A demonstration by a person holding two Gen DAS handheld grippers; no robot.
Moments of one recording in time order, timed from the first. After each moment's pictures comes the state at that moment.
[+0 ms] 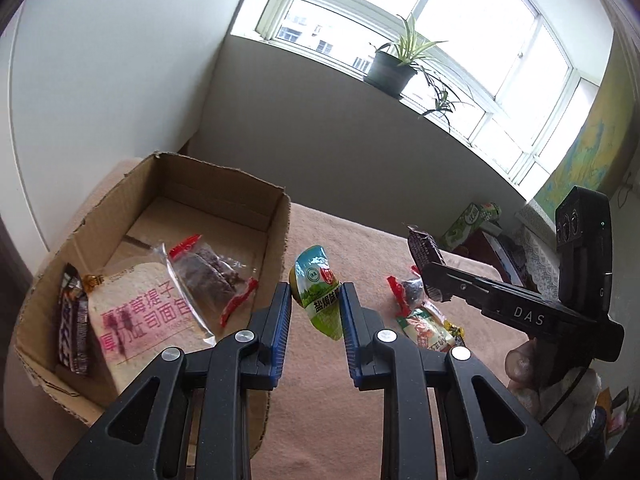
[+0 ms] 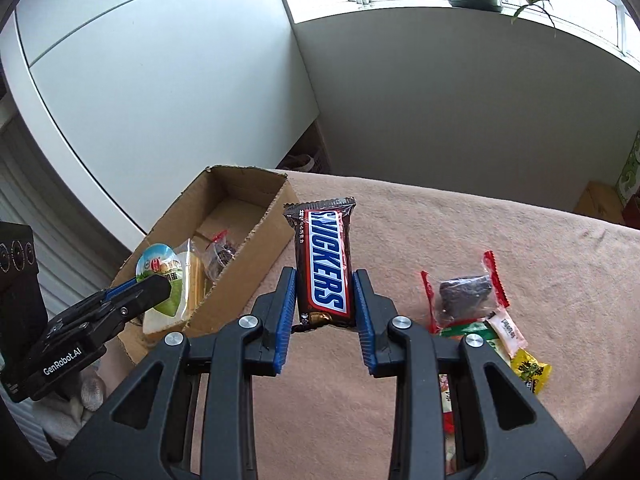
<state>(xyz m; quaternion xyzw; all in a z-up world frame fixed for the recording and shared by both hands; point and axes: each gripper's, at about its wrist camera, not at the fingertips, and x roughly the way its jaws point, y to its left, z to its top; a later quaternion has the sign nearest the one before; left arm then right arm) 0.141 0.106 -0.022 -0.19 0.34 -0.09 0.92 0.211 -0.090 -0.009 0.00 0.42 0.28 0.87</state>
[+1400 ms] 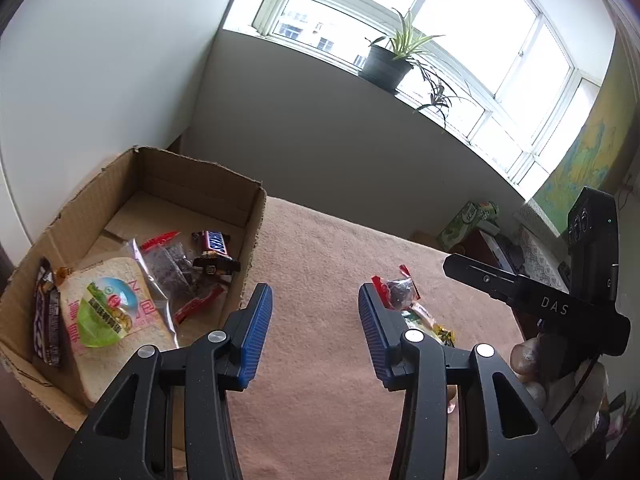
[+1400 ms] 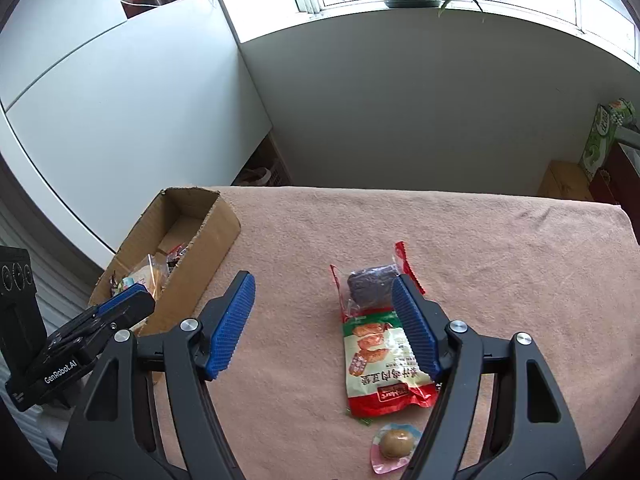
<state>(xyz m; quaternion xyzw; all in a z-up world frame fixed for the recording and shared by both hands) 0.155 0.066 -0.027 -0.19 0.35 -0.11 0.91 0.208 -0.184 -0.005 0.04 0.42 0.20 0.88</state>
